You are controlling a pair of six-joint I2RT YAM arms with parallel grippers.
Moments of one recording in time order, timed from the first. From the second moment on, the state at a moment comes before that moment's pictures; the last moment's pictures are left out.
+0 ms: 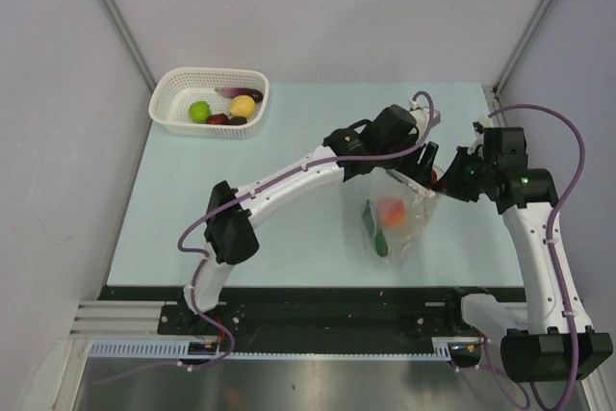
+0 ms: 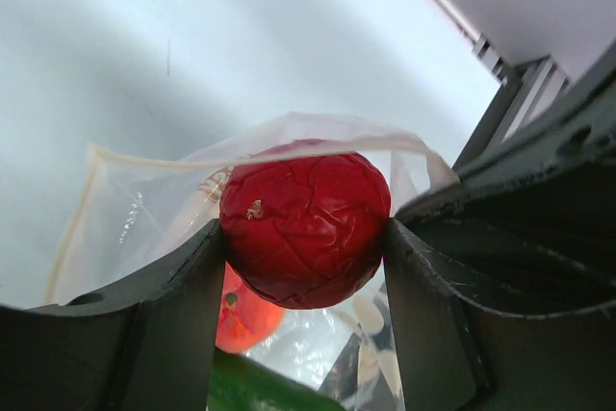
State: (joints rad) left arm -1.02 2.12 2.13 -0.64 0.17 -0.34; right arm 0.04 1.04 1.19 -1.02 -0.24 0.43
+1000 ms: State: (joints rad) left arm -1.02 1.80 1.75 -0.48 0.28 -0.22; right arm 0.03 1.02 1.19 -1.03 -0.16 0.41
